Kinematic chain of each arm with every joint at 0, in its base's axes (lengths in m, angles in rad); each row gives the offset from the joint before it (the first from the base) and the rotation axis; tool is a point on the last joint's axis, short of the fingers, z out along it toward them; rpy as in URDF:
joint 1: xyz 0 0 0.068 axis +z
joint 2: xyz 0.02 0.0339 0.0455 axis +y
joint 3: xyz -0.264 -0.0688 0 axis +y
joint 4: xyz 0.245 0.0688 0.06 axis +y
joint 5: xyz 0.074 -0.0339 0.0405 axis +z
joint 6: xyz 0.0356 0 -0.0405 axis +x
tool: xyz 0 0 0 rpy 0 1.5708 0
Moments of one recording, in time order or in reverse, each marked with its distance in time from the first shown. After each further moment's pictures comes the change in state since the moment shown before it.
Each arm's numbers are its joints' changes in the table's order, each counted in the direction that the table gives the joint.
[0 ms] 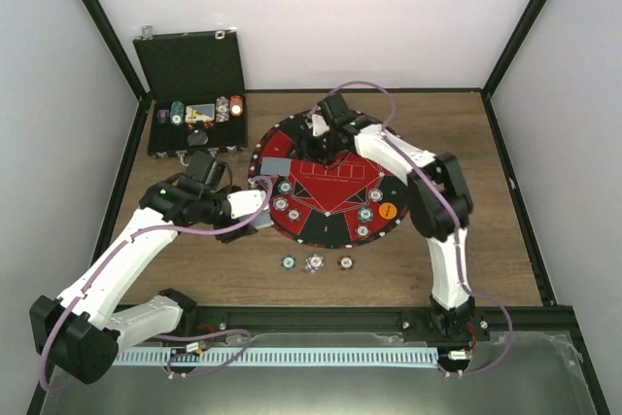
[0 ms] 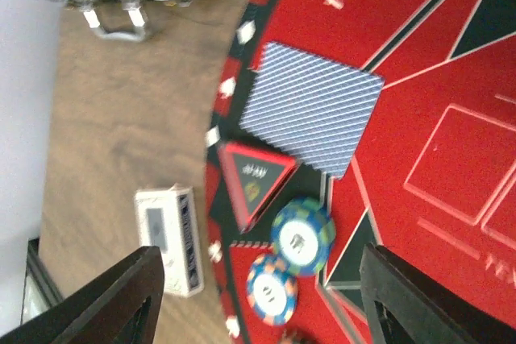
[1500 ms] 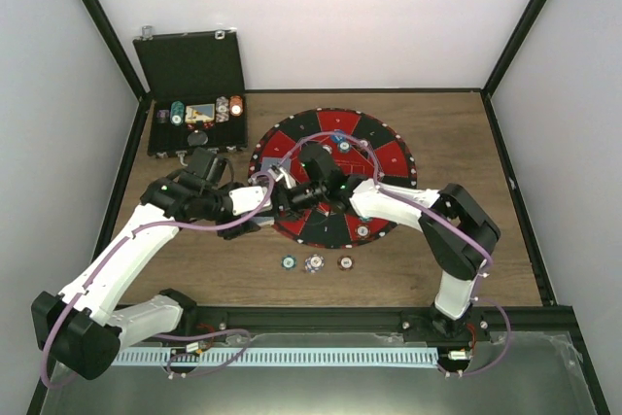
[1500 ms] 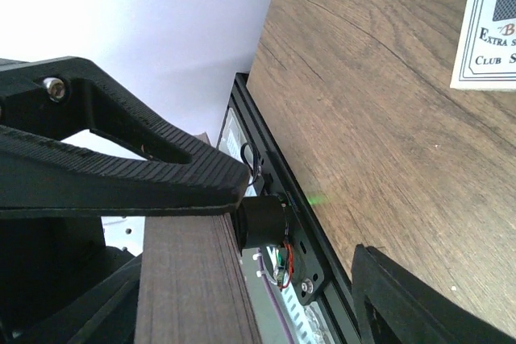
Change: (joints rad) left arm 0.001 0.025 -0.035 -0.002 -0.032 -0.003; right arm 0.276 -0.369 0.609 -0.631 0.361 0.374
